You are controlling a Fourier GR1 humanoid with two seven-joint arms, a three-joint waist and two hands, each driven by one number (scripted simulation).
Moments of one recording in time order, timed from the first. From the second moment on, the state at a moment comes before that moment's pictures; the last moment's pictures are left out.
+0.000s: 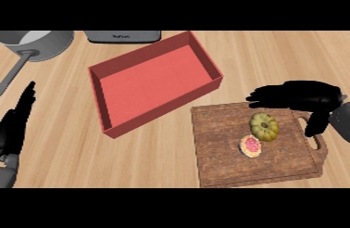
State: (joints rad) left arm -0.10 0.56 -0.06 -1.30 0.02 0.28 0.04; right arm -0.68 -0.80 0.68 -0.99 0.56 0.31 -0.95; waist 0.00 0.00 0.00
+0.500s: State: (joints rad) left arm -0.09 0.52 -0.03 -1.29 -0.01 0.26 0.04; right arm -0.59 -0.73 0.67 -1.03 0.65 0.32 -0.84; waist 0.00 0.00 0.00
